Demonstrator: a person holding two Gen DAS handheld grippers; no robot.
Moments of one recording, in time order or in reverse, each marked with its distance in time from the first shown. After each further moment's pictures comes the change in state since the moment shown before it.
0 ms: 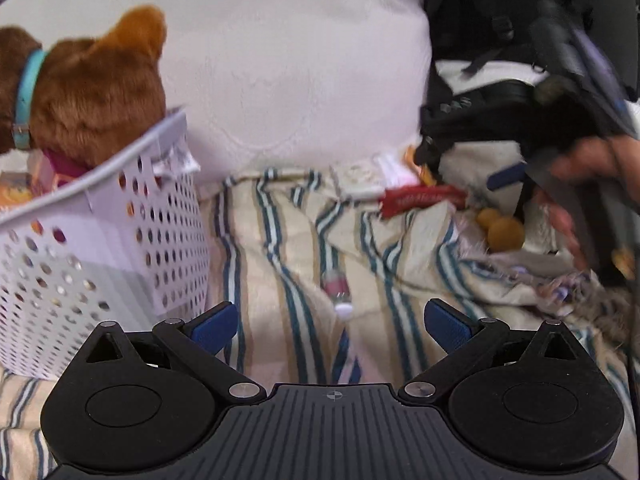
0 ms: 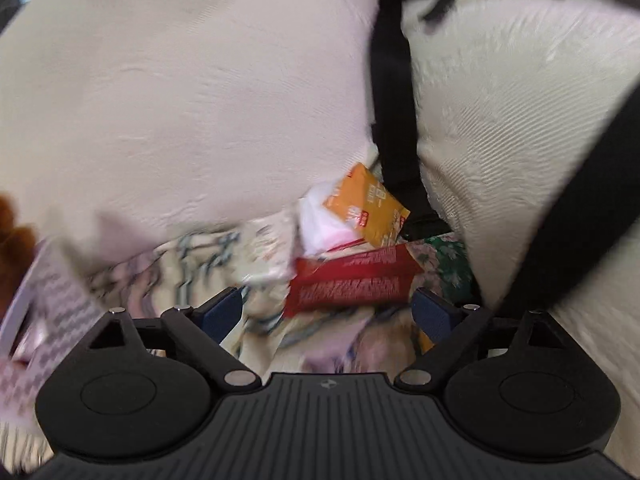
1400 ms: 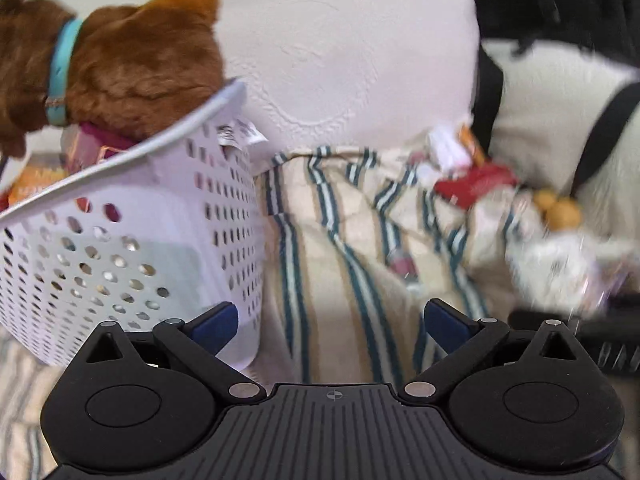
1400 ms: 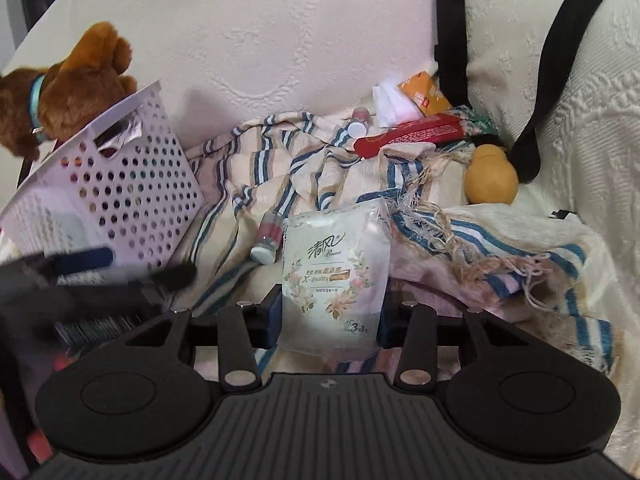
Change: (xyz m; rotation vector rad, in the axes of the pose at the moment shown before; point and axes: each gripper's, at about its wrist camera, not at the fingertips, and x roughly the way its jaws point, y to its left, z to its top) left arm 0.001 0.036 -0.002 -0.050 0.050 0.093; right arm -0.093 0.018 -0.159 -0.162 0.020 0.098
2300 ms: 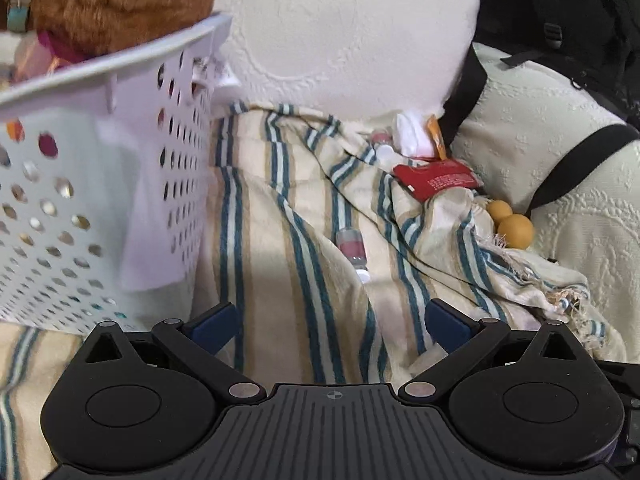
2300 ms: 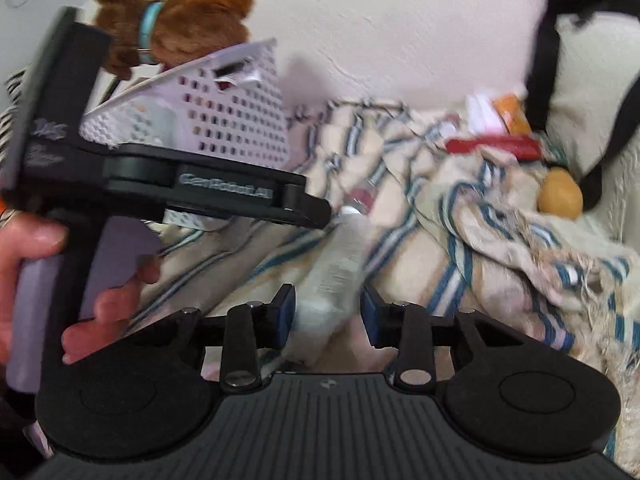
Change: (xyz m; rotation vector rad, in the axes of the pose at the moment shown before) left arm 0.026 0.009 0.008 -0.132 0.113 -0.201; right arm -0.013 0.040 -0.024 -0.219 0.026 0.126
